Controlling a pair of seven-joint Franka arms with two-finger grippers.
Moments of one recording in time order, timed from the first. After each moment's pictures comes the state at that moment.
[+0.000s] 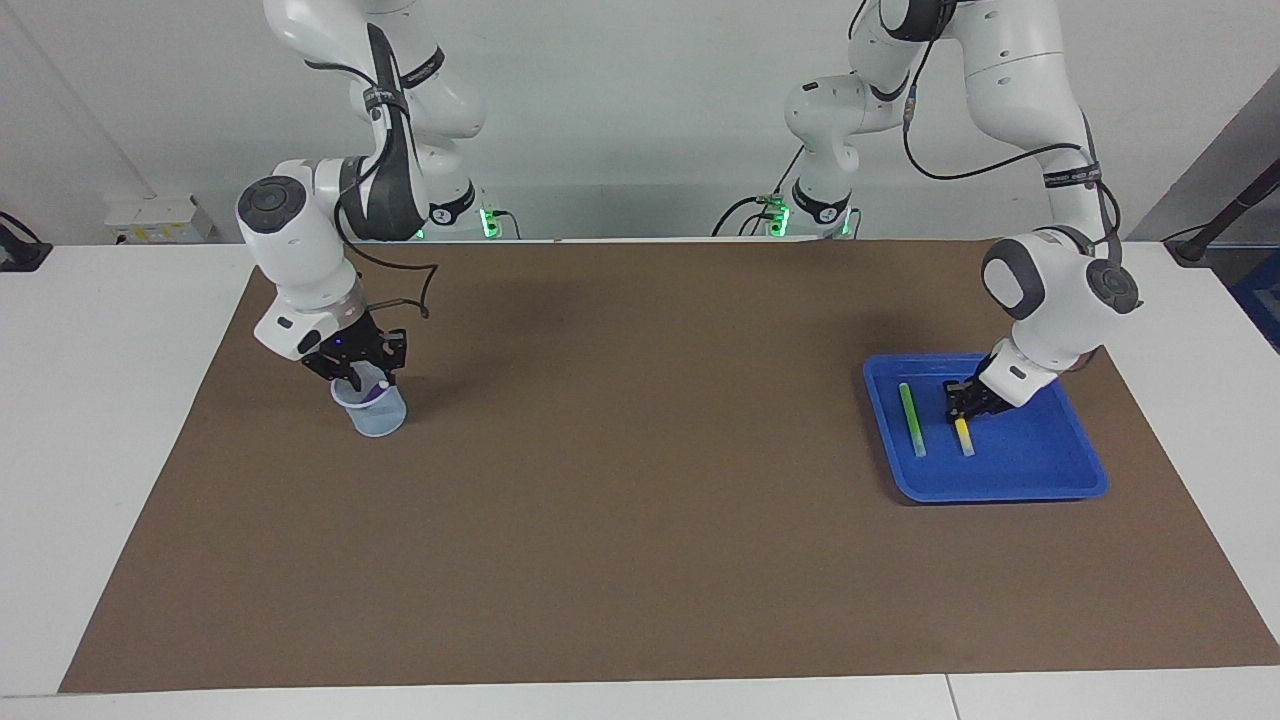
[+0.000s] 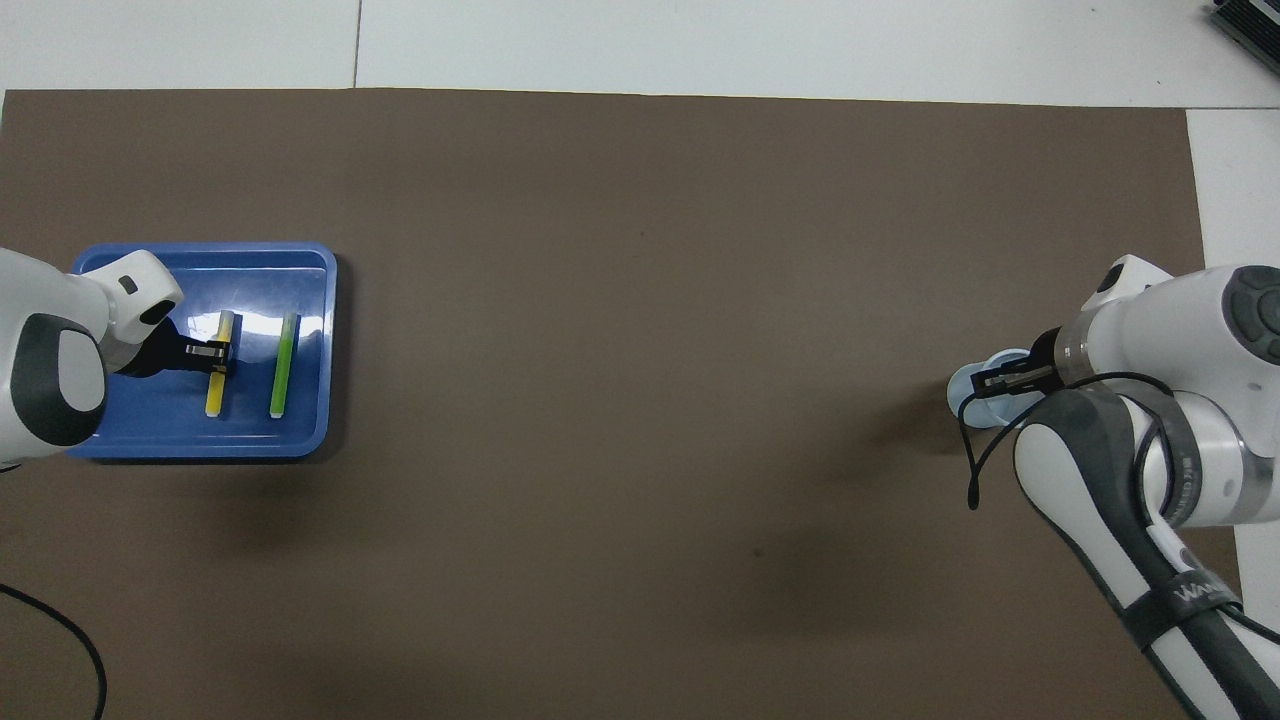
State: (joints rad) left arm 0.12 0.29 0.02 -2.03 -0.11 2.27 0.34; right arm -0.28 0.02 0.27 -2.16 -0.04 2.19 -0.19
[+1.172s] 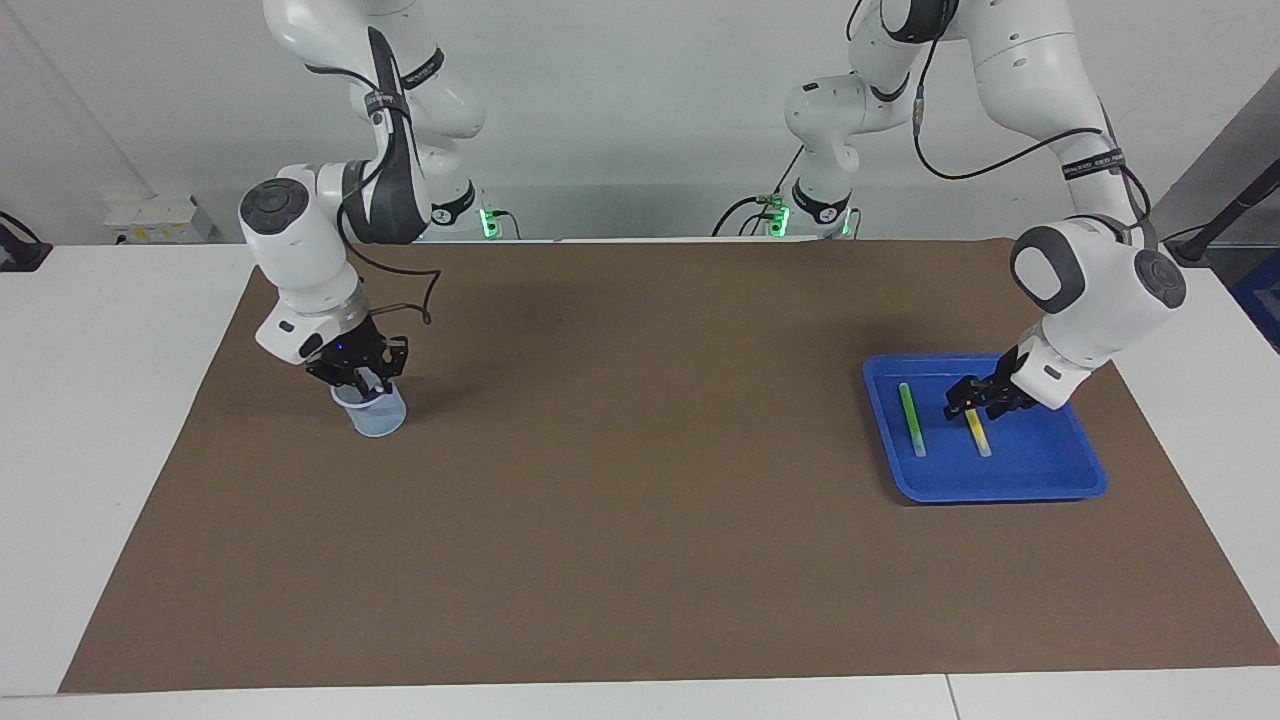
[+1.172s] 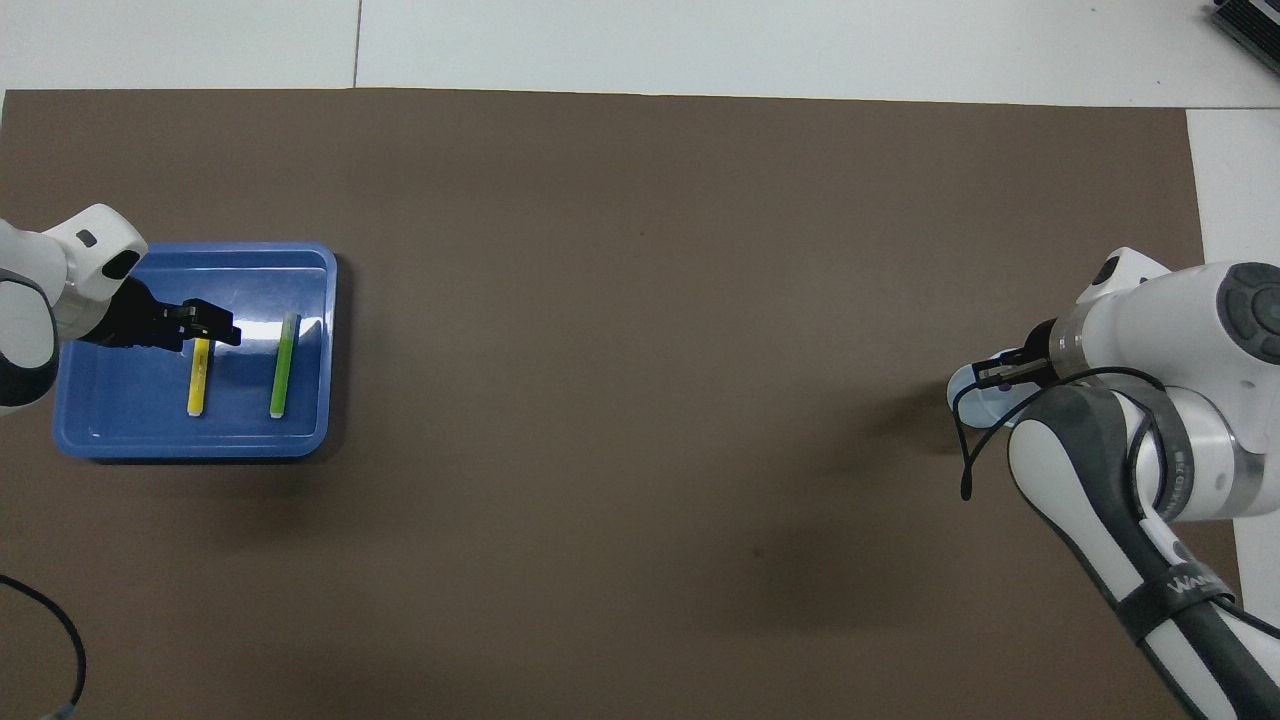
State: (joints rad) left arm 0.12 0.30 0.01 -1.87 -0.18 2.07 0.21; right arm -0.28 0.04 0.28 -2.15 -0.04 2.22 -0.19
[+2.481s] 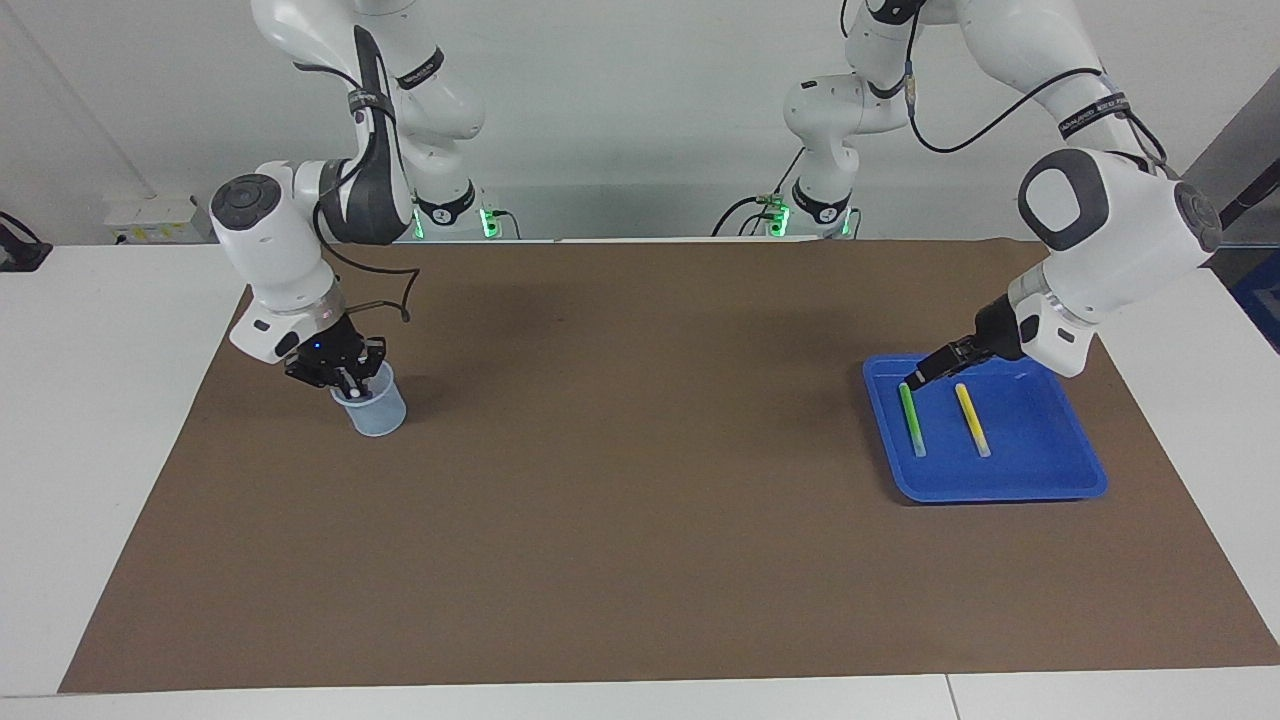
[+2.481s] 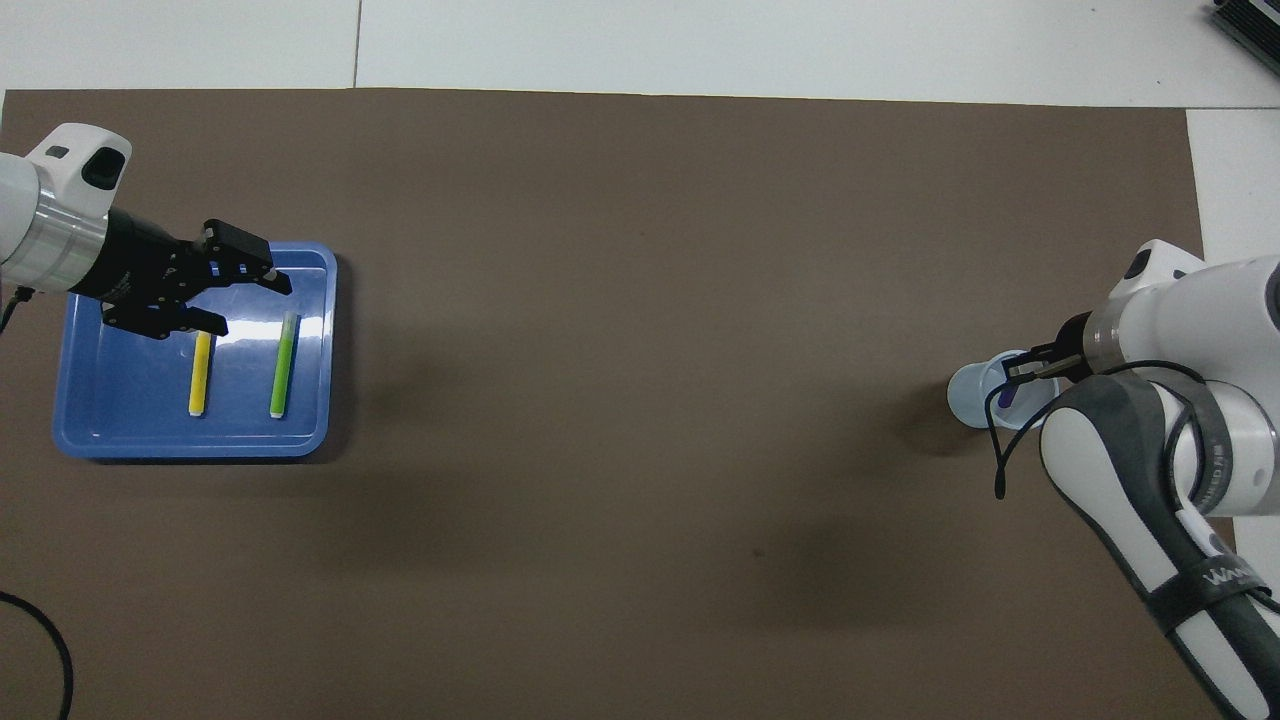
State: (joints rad) left arm 0.03 0.20 -0.02 -1.68 -0.37 1.76 -0.27; right arm -0.32 0.04 0.27 -2.13 -0.05 2.21 -0.27
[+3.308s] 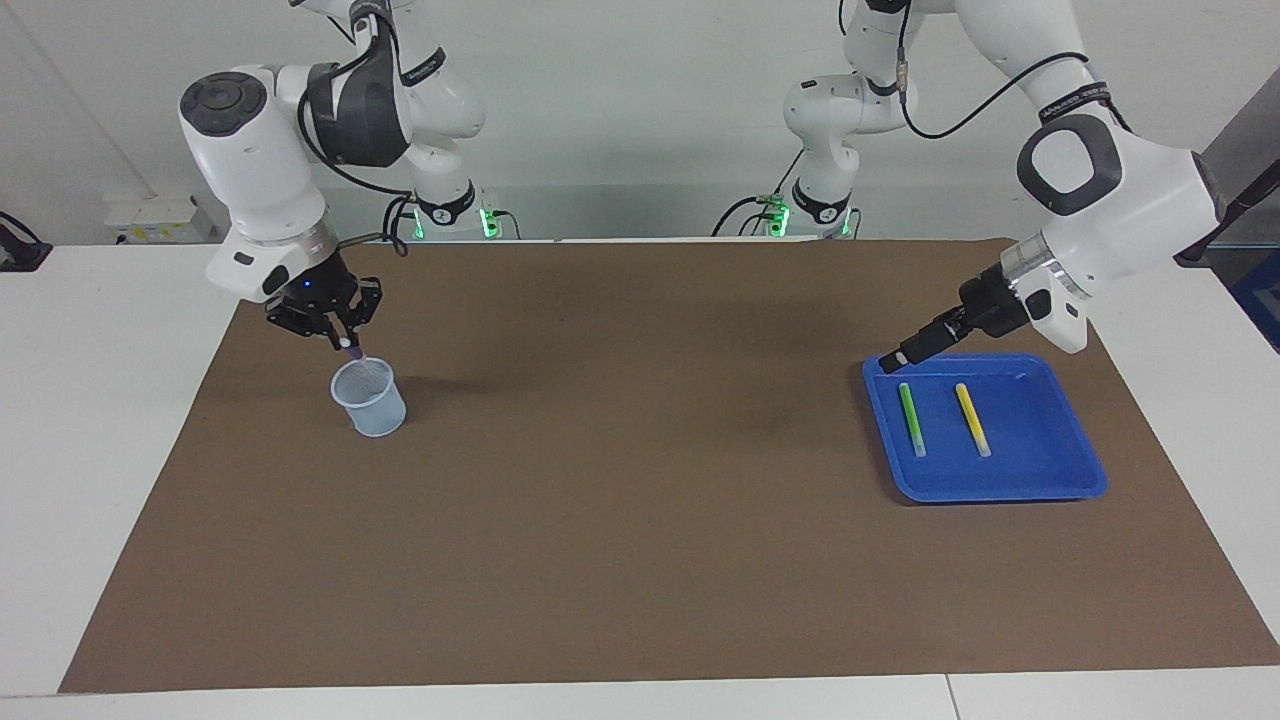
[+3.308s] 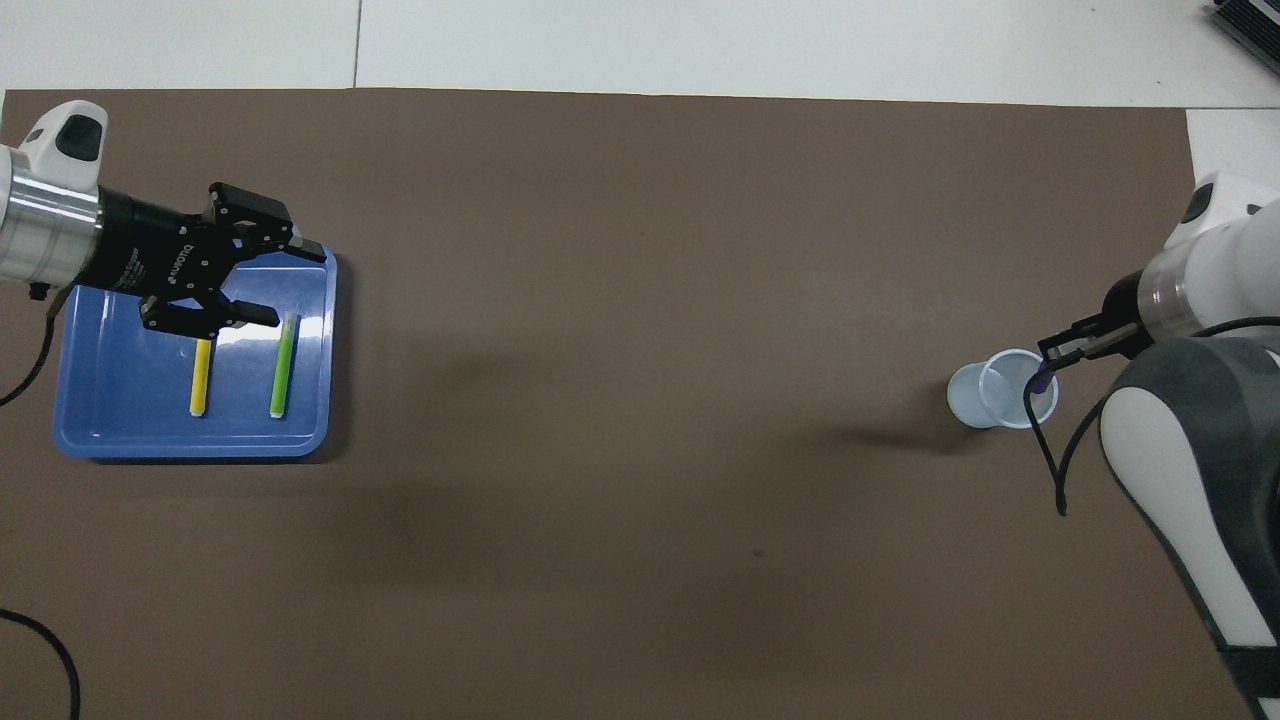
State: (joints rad) left arm 0.03 0.17 -0.03 -1.68 -0.61 1.75 -0.45; right arm -0.24 -0.02 0.29 -1.84 -0.07 1.82 -0.28
